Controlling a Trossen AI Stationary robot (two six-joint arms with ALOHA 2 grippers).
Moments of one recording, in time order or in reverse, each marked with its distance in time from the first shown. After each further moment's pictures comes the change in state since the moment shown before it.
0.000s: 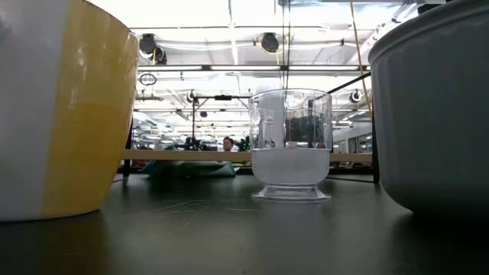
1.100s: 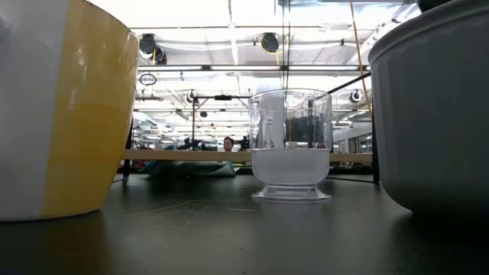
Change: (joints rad) left arm 0.000 0.000 0.000 0.108 0.029 0.058; right arm 0.000 0.000 0.000 0.050 0.000 0.058
